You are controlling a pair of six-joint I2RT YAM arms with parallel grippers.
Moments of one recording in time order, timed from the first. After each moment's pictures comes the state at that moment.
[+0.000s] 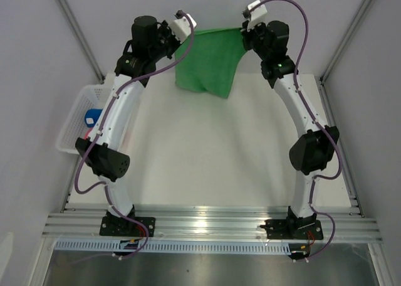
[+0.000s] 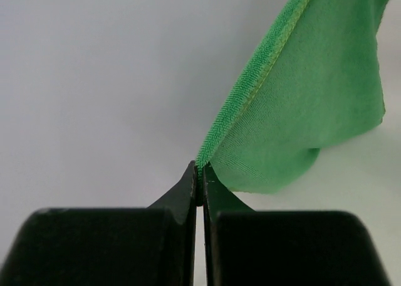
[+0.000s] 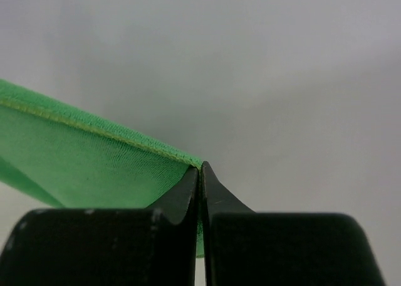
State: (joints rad) left arm -0.35 1.89 2.24 -0.49 0.12 0.66; right arm 0.30 2.05 2.20 -0.05 -0.15 -0.26
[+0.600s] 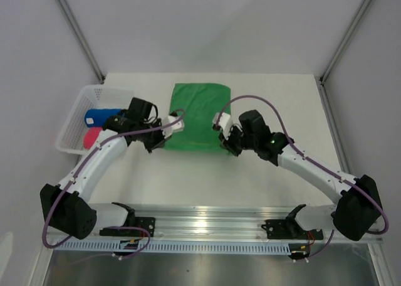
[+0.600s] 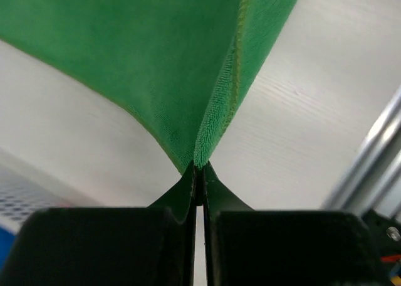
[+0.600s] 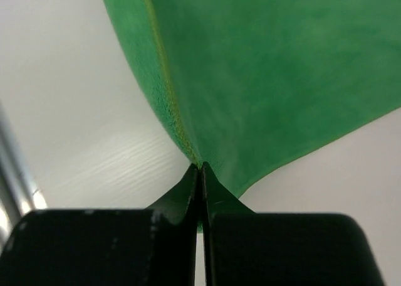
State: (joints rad) left arm -0.34 1.28 1.22 -0.93 0.35 0.75; right arm 0.67 1.30 1.03 -0.30 -0.31 -0.37
